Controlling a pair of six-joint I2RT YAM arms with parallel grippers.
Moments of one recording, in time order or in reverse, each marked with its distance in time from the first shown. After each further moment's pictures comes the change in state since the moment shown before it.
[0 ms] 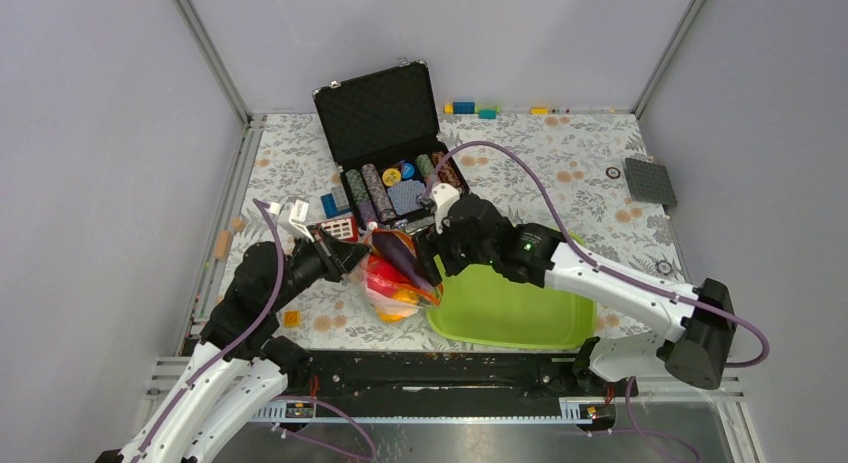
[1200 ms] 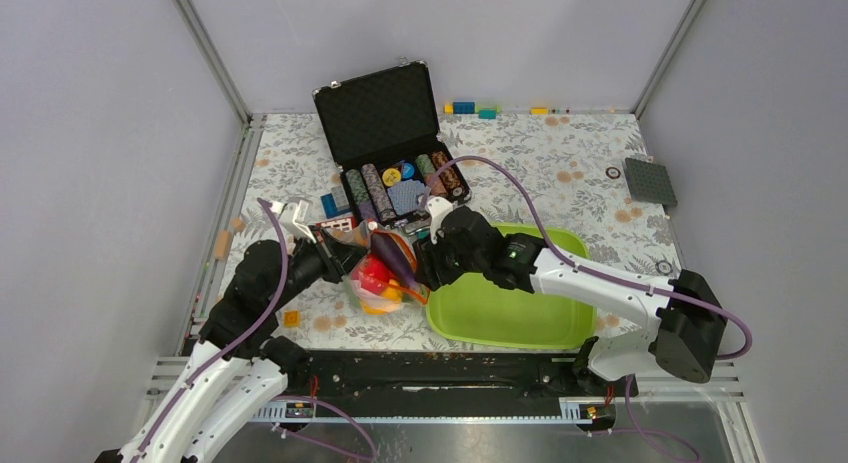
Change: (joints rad) left arm 0.000 0.006 0.016 -0.044 0.004 0.077; right arm -0.001 0.069 -0.123 0.126 -0.041 0.034
